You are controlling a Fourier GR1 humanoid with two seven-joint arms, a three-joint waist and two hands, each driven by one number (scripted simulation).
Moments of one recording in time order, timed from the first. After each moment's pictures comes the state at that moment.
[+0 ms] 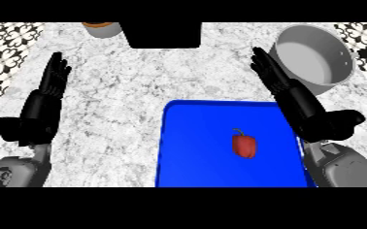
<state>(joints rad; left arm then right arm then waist) -0.15 0.46 -0.17 -1.56 0.23 0.34 -0.07 -0.29 -0.38 0.30 -1.71 -0.26 -0.05 0.14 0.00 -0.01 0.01</state>
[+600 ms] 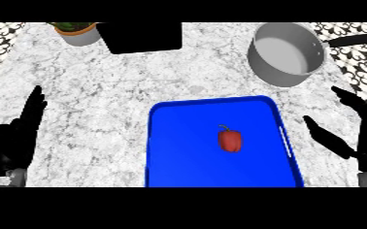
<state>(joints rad) 0.02 0.54 -0.13 -1.47 0.20 0.36 0.03 0.05 -0.57 0.15 -1.65 0.27 -0.57 0.17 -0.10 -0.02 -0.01</state>
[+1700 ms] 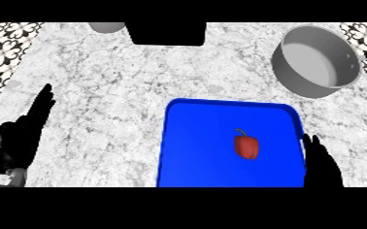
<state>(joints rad) 0.01 0.56 -0.15 -1.51 0.19 0.28 0.07 0.37 -0.22 0.44 -2.05 1.21 -0.16 0.86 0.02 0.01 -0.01</state>
